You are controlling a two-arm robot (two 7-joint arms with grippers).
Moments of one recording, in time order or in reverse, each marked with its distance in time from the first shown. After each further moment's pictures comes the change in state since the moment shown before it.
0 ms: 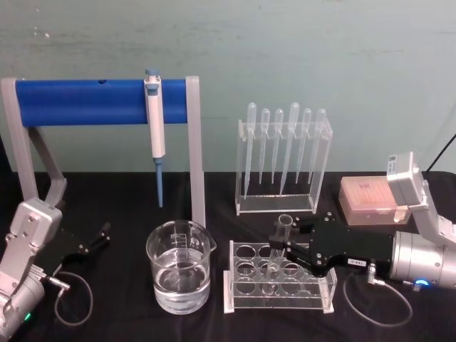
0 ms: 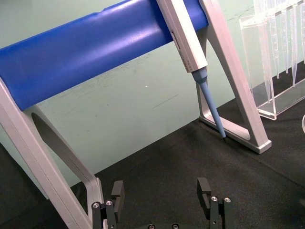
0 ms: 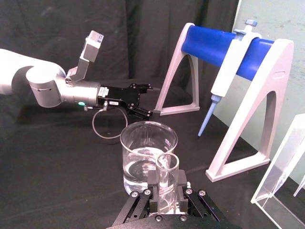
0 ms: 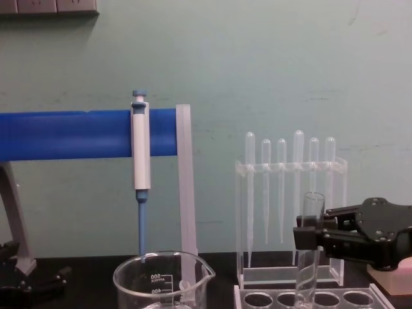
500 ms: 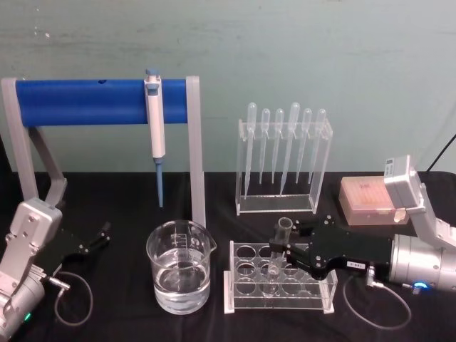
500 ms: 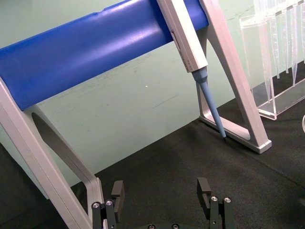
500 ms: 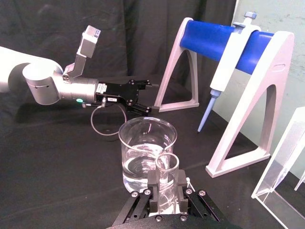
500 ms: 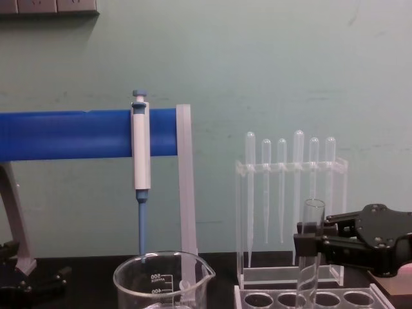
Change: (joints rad) left arm 0.000 0.000 0.000 0.000 0.000 0.000 0.000; right arm -0.005 -0.007 0.002 0.009 -0.008 0.007 -0.003
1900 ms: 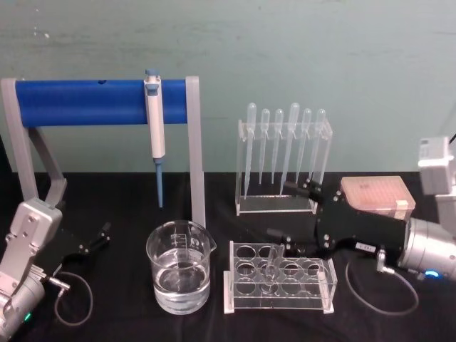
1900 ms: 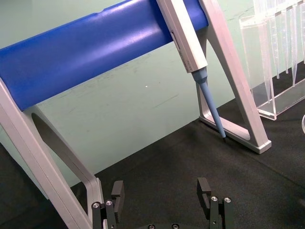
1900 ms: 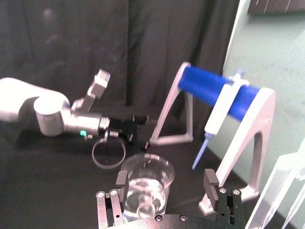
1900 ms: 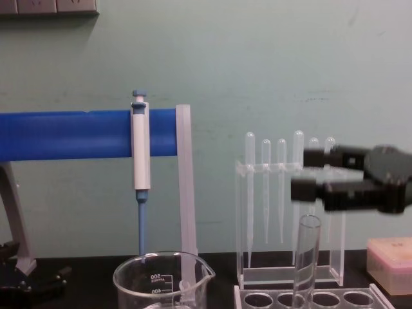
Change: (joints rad) left arm 0.000 0.000 0.000 0.000 0.000 0.000 0.000; right arm -0.050 0.023 0.072 -0.112 0.050 -0.062 -0.022
